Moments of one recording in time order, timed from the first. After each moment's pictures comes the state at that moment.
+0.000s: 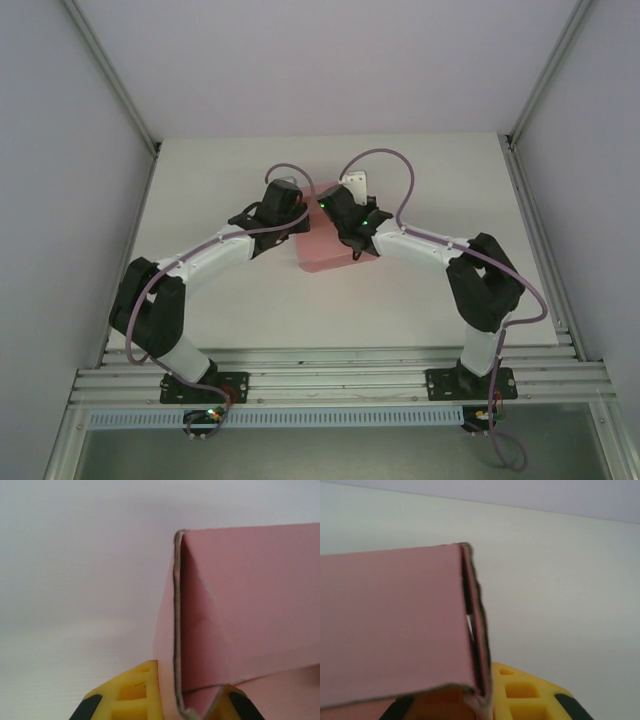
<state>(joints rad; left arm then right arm) -0.63 1.60 1.09 -0.24 -0.12 -0.60 0.68 1.80 1.27 -0.24 0.78 0.39</state>
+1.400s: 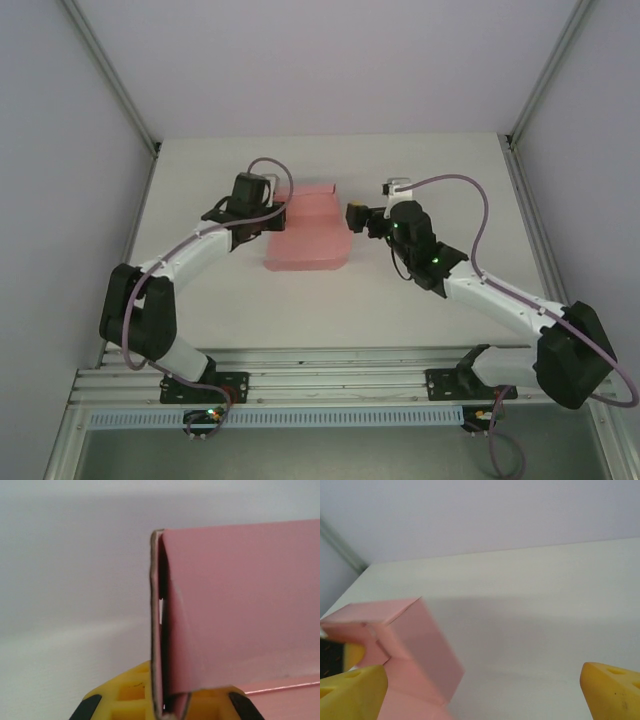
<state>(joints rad) -0.43 1.55 1.08 -0.31 0.14 -0.29 0.59 1.24 0.80 0.11 0.33 0.40</state>
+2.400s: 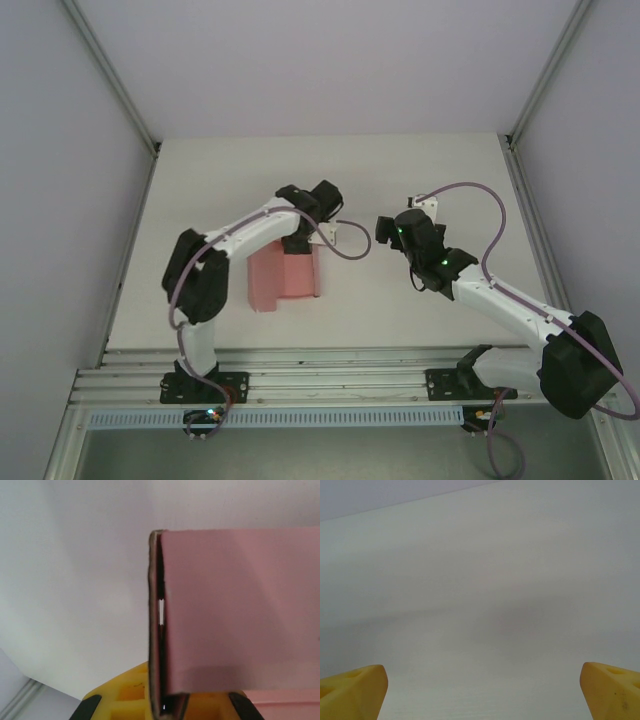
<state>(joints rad) -0.79 1.96 1.60 -1.10 -0.42 0.77 0.54 1.20 0.76 -0.20 0.50 0.53</state>
